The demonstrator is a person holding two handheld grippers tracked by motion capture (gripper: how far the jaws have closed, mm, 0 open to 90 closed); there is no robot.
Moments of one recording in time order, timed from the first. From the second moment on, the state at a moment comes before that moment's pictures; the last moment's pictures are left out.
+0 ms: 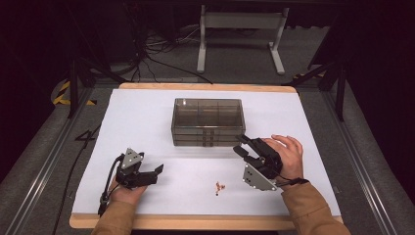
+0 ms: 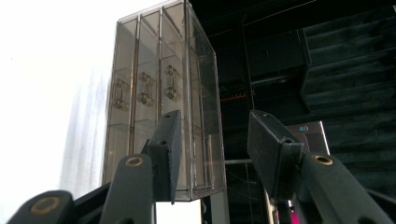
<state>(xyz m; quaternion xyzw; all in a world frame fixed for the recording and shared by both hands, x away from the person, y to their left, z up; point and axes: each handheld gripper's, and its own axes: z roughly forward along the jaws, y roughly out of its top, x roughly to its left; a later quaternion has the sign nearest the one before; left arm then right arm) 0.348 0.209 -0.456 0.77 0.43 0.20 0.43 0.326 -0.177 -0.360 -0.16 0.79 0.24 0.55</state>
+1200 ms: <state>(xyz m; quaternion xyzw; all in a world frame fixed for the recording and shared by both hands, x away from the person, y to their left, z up) 0.348 0.209 -0.456 0.77 0.43 0.20 0.42 0.329 -0.133 -0.383 -0.10 0.78 0.15 0.60</state>
